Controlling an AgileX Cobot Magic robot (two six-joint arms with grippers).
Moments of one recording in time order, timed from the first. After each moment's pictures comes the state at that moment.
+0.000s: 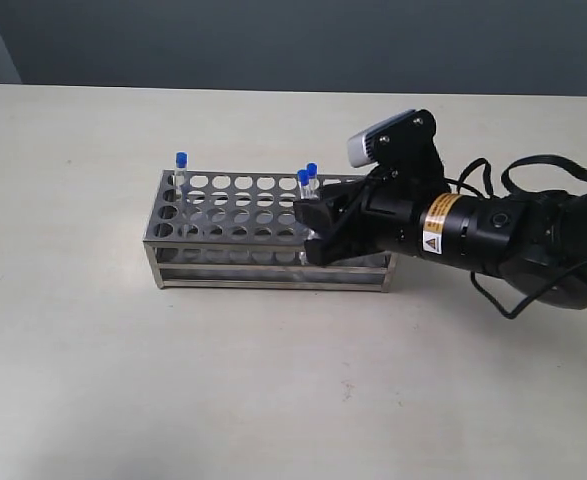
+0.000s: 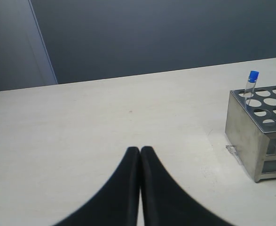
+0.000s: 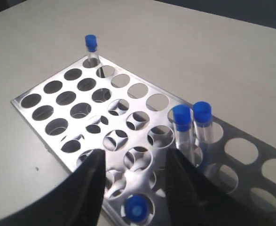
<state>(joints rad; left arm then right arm) 0.10 0.01 0.00 0.02 0.24 0.06 0.62 1.75 -0.64 -0.57 -0.68 0.48</state>
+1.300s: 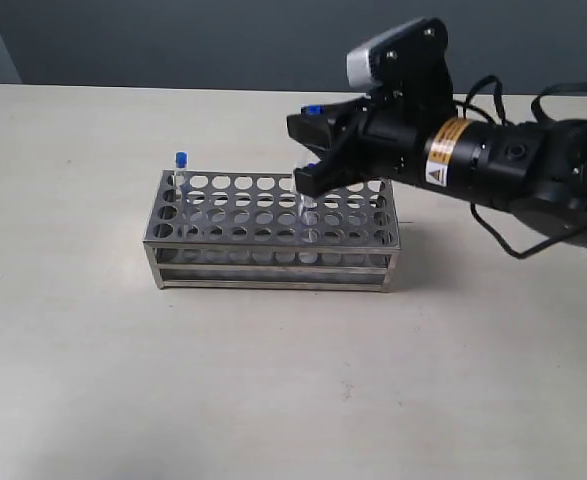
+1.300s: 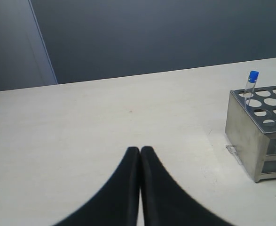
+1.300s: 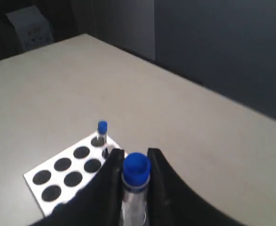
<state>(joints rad) 0.10 0.01 0.00 0.02 0.24 0.06 0.62 1.63 -0.78 -0.64 -0.62 0.50</state>
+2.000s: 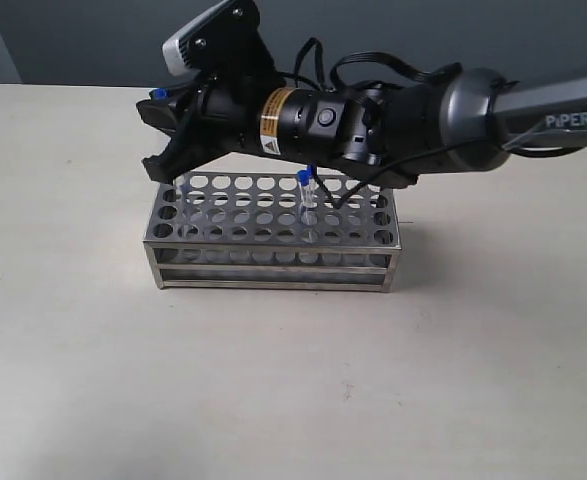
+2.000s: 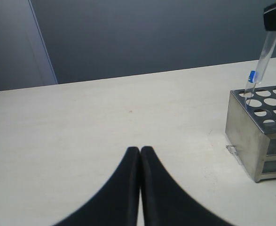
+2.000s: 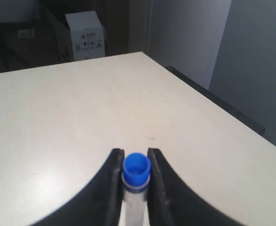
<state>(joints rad) 0.10 0.01 0.00 0.02 0.24 0.06 0.81 2.00 -1.27 -0.74 -0.55 0.54</state>
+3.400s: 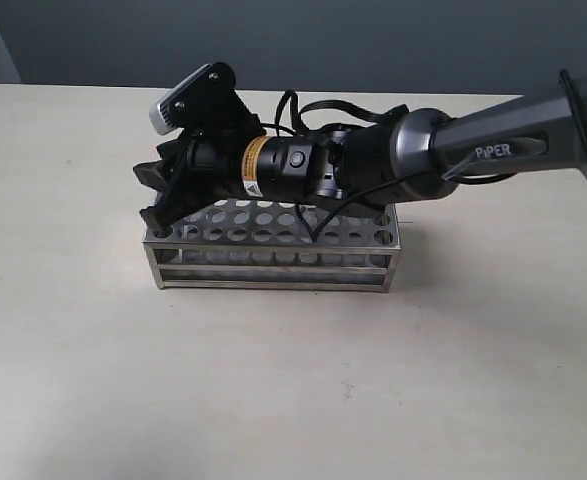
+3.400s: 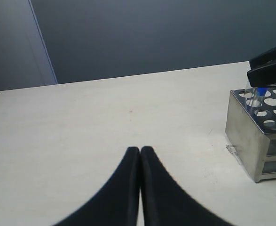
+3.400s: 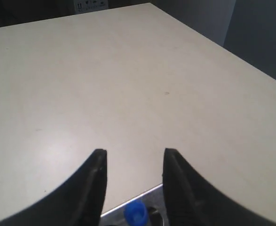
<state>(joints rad) 0.10 0.01 0.00 0.02 0.24 0.06 0.85 2.11 -1.29 -0.75 -0.49 0.55</state>
